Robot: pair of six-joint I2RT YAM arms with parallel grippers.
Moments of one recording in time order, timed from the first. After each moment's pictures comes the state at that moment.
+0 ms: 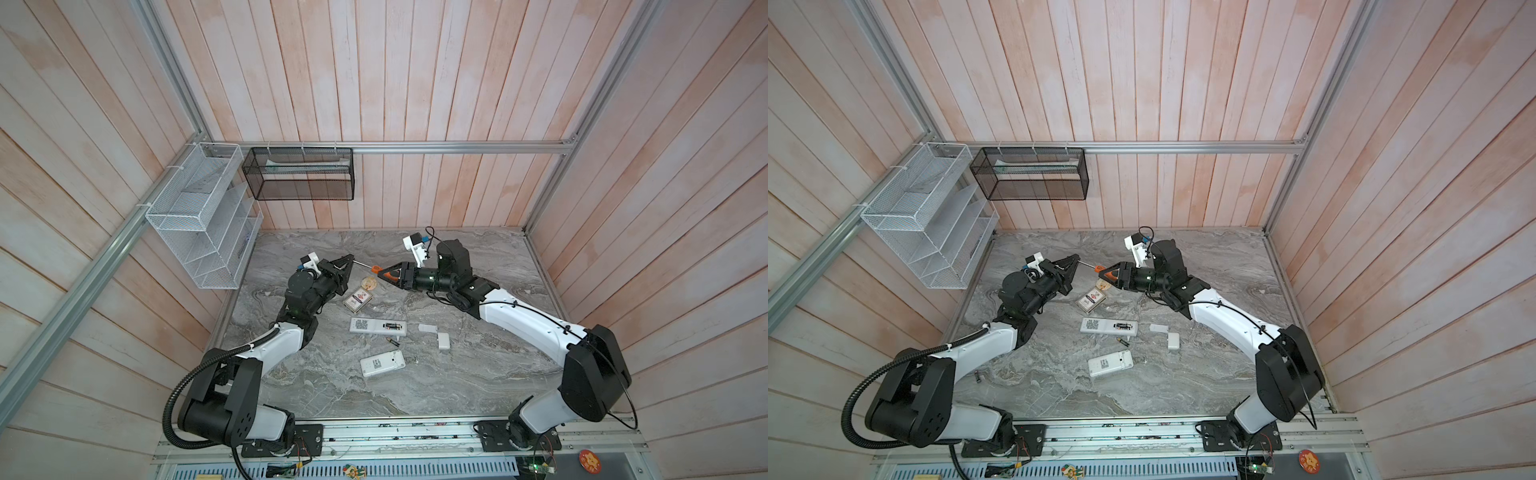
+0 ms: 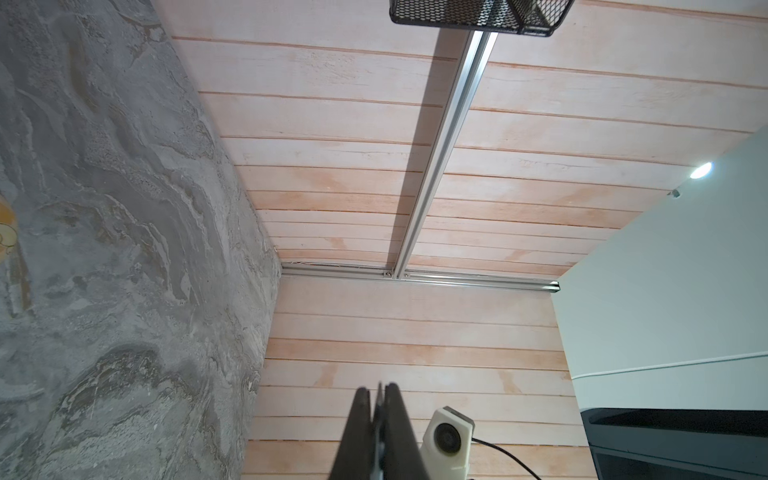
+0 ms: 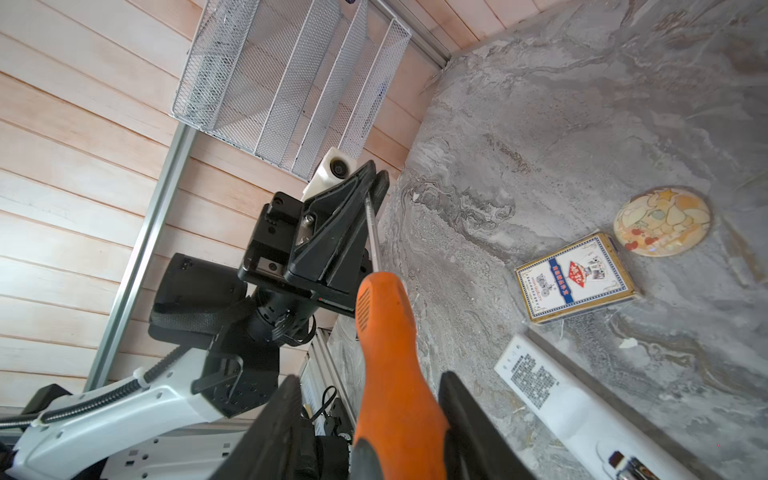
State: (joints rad) left arm -0.28 1.42 0.65 0.83 0.33 -1.64; right arm 0.65 1.54 1.16 0.08 -0.63 0.83
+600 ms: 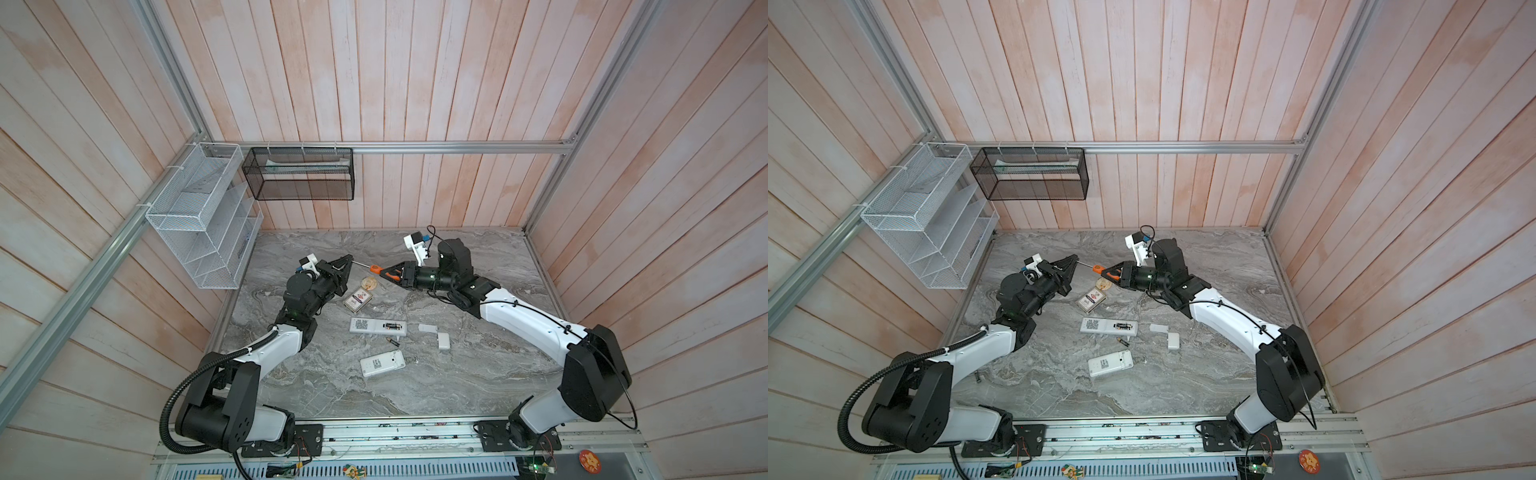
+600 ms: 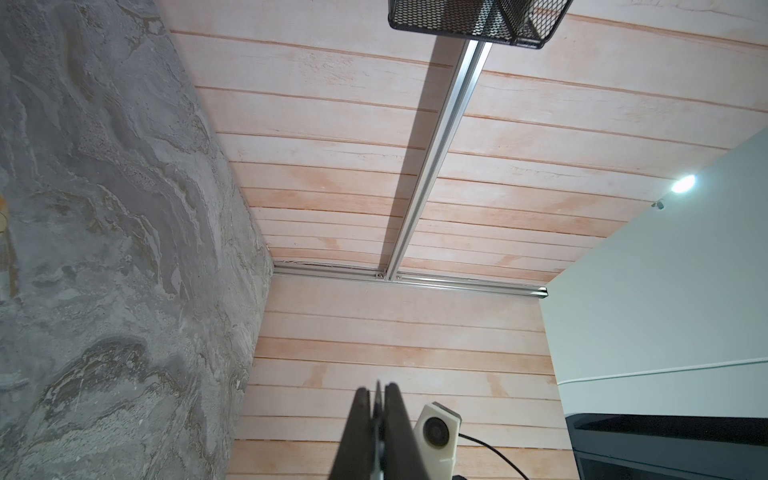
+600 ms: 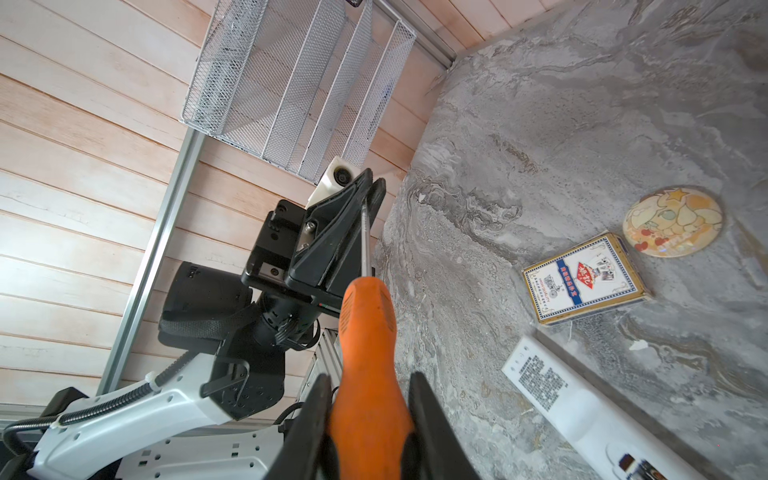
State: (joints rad) left arm -0.28 1.39 0.64 0.83 0.33 -1.68; right arm 0.64 1.54 1.16 0.09 -0.64 0.85
